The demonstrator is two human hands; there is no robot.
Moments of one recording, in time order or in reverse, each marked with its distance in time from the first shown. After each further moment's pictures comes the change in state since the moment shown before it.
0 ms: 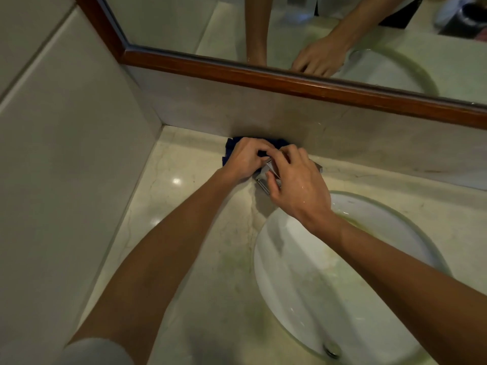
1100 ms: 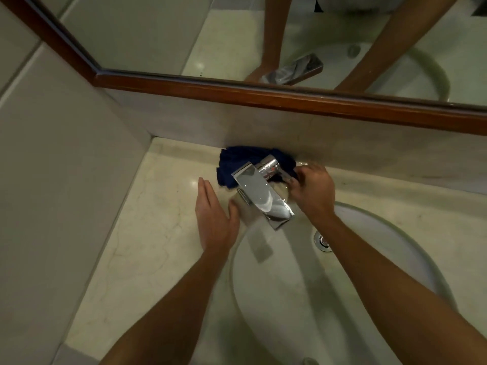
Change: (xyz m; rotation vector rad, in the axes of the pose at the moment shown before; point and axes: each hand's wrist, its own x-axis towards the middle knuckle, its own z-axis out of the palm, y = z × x) left_hand -0.116 0.036 0.078 0.540 0.417 -0.673; right_hand 0.004 0.123 0.064 0.305 0.054 0.280
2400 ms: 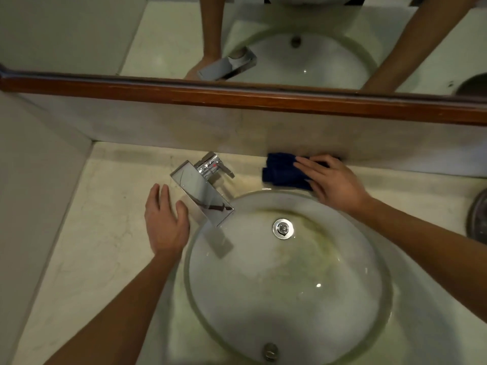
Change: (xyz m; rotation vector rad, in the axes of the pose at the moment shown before) left_hand -0.003 0.003 -0.003 -0.064 0.014 -0.028; right_hand -0.004 0.161 -0.099 -0.254 -0.117 -0.614
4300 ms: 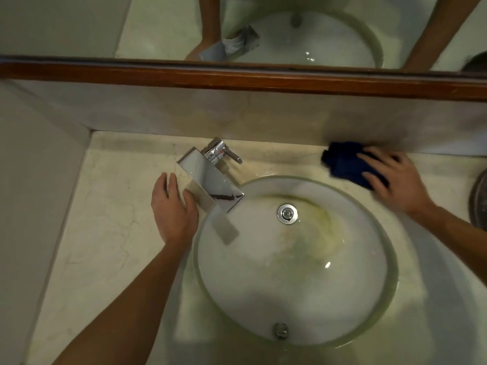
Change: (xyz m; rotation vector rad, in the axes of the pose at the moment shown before) left_hand 0.000 0.002 0.001 0.038 0.022 0.078; right_hand -0.095 0.044 -0.033 -0.041 0.046 0.279
